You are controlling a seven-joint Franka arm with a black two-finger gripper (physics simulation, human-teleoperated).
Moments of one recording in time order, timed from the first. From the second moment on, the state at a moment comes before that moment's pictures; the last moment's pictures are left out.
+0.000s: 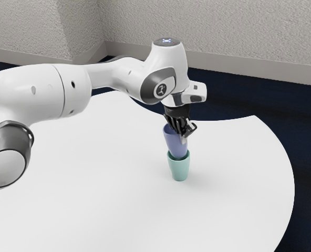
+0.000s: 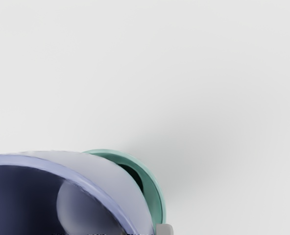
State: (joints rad) arm -0.41 0.51 0.11 -1.42 -0.06 2.02 0.10
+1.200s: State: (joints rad) arm -0.42 0.41 0.11 -1.47 -0.07 2.00 0.11
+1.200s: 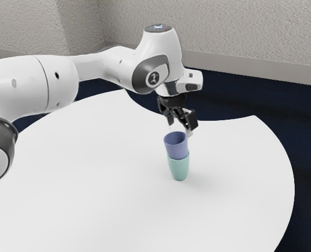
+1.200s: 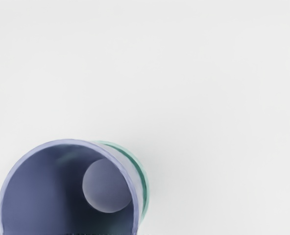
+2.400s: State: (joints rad) arm -0.33 0.15 0.20 -1.62 -0.07 1.88 0.14
